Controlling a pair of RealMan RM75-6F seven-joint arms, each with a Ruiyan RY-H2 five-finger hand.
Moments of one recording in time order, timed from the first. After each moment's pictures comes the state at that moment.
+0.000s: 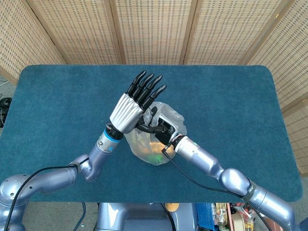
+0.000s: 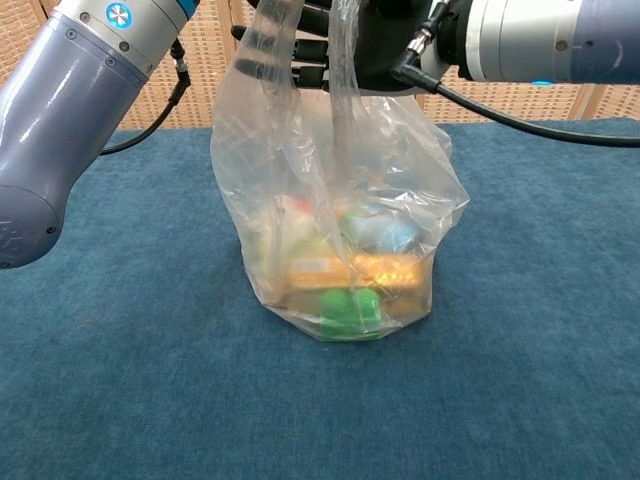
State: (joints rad) left arm -1.05 -1.78 -0.33 -1.09 1.60 1.50 0.05; right arm 0.58 -1.64 0.98 -1.72 -0.67 0.10 0.78
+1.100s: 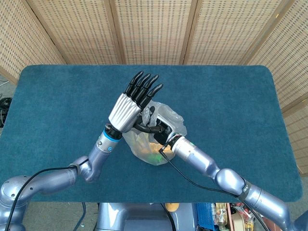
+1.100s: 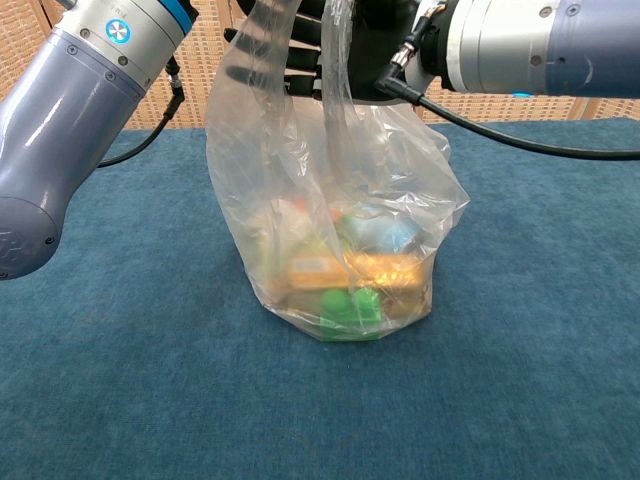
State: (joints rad) left arm -1.03 -1.79 -0.33 -1.09 1.58 1.50 0.03; right arm 0.62 -1.66 0.95 -1.70 -0.70 0.16 0.79
